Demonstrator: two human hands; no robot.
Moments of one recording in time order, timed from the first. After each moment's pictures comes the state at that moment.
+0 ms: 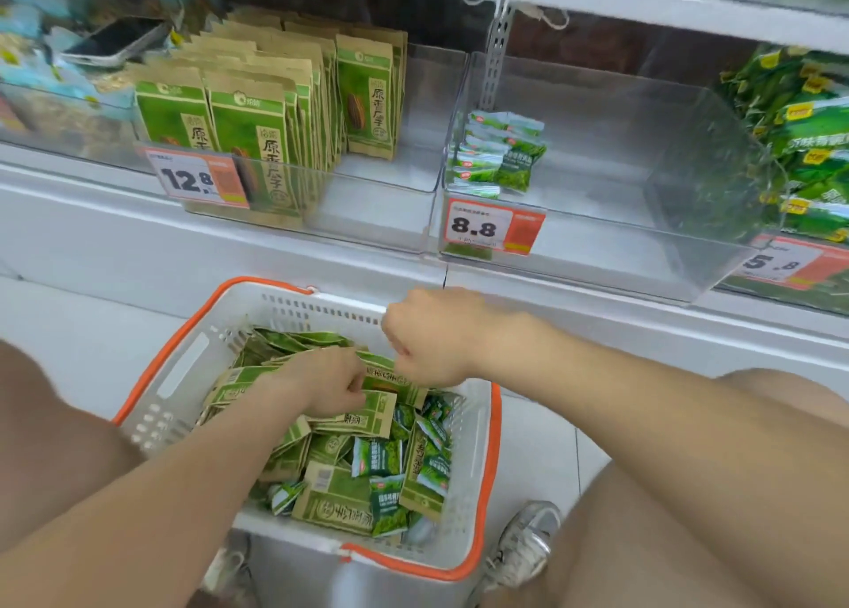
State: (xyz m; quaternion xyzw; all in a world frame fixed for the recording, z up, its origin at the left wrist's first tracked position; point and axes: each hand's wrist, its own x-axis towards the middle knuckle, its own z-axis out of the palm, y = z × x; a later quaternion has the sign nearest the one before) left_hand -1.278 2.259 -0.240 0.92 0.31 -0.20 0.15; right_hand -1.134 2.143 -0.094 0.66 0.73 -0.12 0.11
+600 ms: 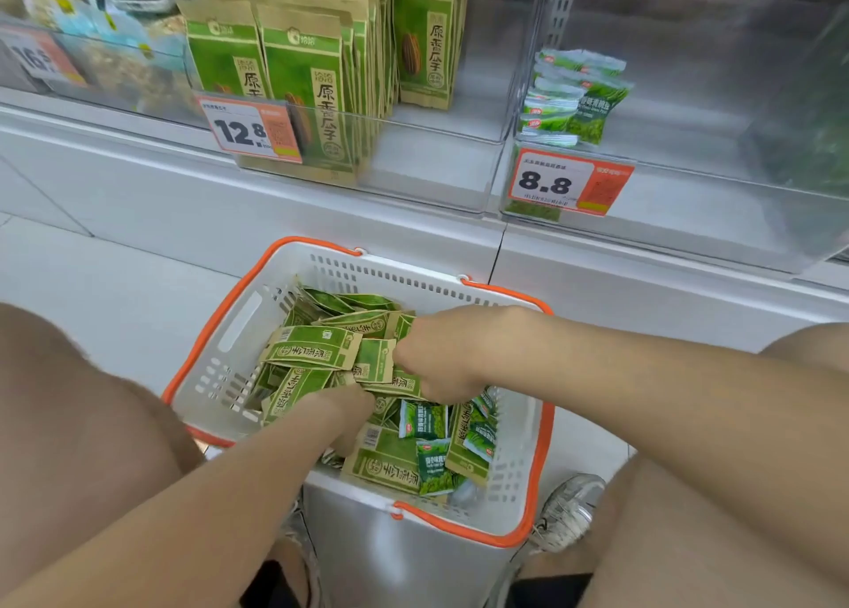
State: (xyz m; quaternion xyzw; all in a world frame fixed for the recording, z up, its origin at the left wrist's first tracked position) left_hand -1.336 2.228 -0.314 0.84 0.28 -0.43 0.14; right_hand -1.182 2.157 -0.138 0.53 0.79 -0.16 0.28
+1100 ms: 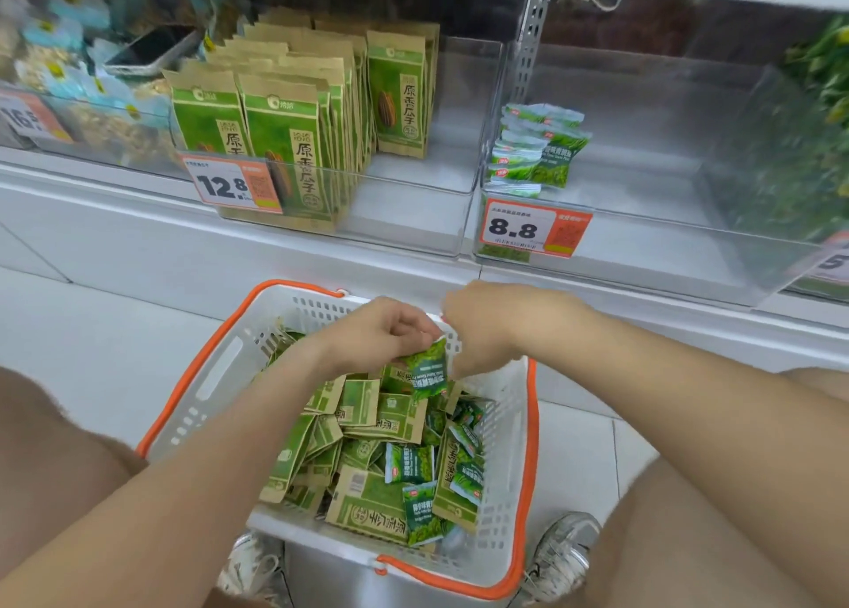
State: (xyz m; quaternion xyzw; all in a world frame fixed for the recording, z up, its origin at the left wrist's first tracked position) left_hand -1.266 2.271 -0.203 0.76 0.30 0.01 0.57; right_hand -1.124 2.164 -0.093 0.69 0.66 -0.20 0.21
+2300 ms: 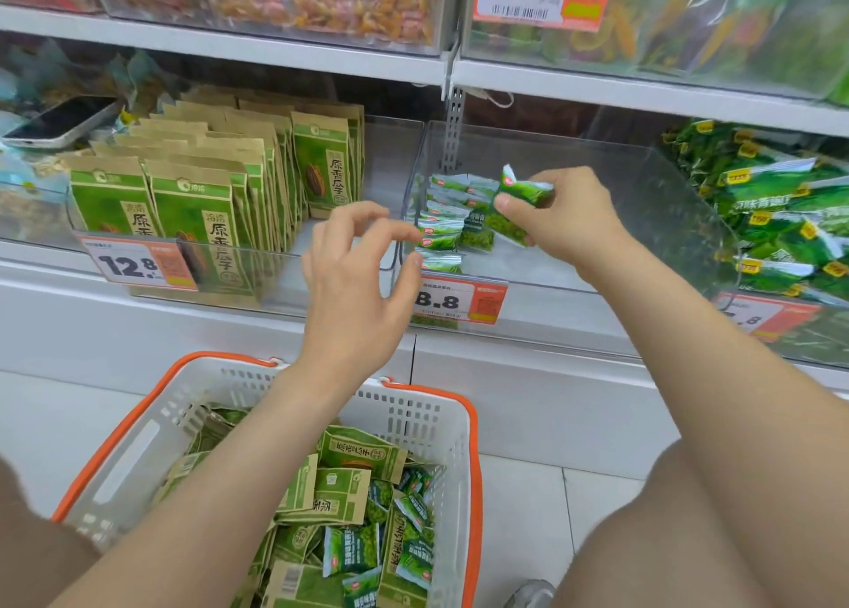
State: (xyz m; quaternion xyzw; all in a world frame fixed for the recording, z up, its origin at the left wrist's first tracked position) left_hand -1.178 2.246 -0.100 0.82 0.28 0.48 0.16; right_hand -0.944 2.175 -0.036 0.82 0.41 -0.04 -0.41
